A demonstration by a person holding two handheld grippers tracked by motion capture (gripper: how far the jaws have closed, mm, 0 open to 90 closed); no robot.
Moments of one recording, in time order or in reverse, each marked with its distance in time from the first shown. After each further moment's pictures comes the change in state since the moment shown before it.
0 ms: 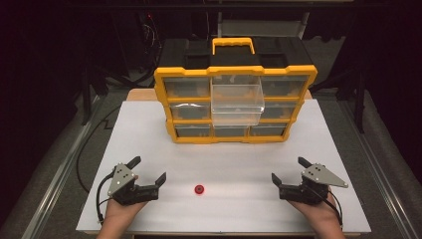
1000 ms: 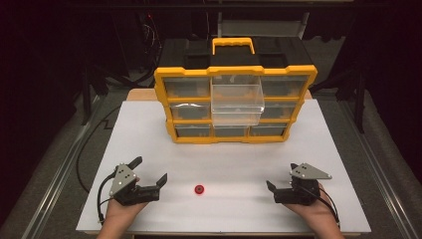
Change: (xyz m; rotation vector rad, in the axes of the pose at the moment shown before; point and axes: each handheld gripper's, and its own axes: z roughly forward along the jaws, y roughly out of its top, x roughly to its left) left arm -0.001 -0.001 0.001 0.009 -0.012 0.018; right arm 0.003 -0.011 0.019 0.222 0.052 -0.034
